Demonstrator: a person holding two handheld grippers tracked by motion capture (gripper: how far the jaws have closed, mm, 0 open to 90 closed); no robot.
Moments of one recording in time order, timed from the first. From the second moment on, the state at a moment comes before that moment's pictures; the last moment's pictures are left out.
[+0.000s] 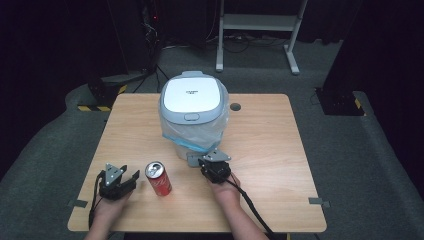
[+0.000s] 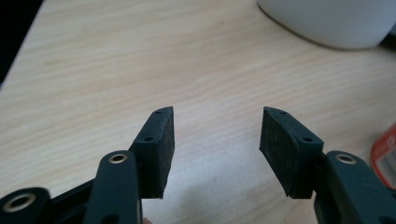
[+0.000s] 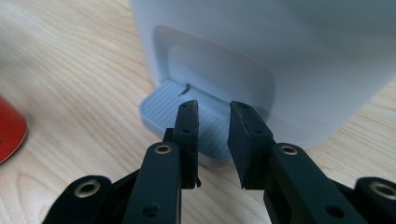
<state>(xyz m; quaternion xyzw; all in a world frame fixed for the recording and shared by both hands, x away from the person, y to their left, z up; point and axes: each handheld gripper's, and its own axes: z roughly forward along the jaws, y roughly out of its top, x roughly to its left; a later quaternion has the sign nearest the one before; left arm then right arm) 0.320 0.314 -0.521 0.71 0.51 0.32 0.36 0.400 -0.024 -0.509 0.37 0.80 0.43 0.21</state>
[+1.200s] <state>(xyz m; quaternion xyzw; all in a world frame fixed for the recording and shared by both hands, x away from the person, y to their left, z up) 0.332 0.312 -0.528 0.75 0.51 0.24 0.34 0.393 -0.019 -0.518 0.37 0.79 0.43 0.22</state>
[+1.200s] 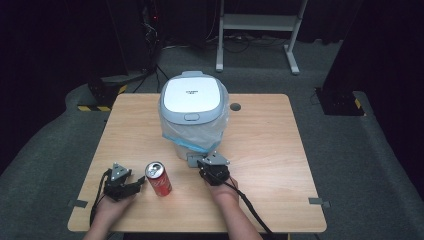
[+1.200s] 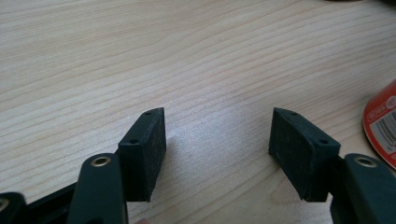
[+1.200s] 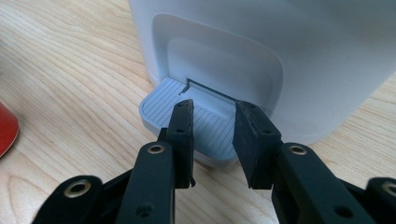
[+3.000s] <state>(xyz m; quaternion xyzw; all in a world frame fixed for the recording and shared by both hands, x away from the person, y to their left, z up) 0.323 0.329 -0.520 0.74 0.51 0.22 0.37 0.403 -0.009 -0.519 0.38 0.82 0.38 0.21</state>
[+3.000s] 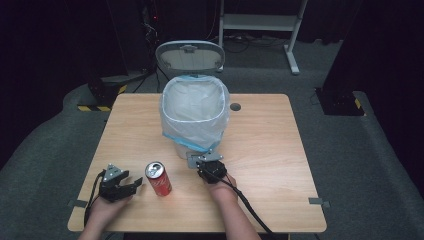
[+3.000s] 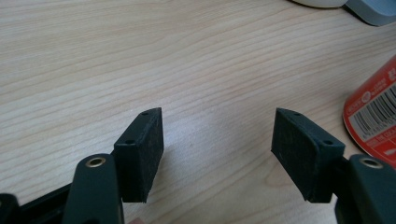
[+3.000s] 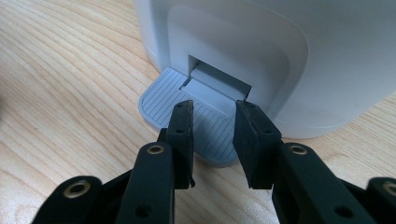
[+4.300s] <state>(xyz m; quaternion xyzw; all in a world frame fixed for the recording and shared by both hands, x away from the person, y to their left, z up) 0.273 0.325 -0.437 0.71 0.41 0.25 0.52 0.402 -0.009 -0.519 0.38 0.82 0.38 0.21</state>
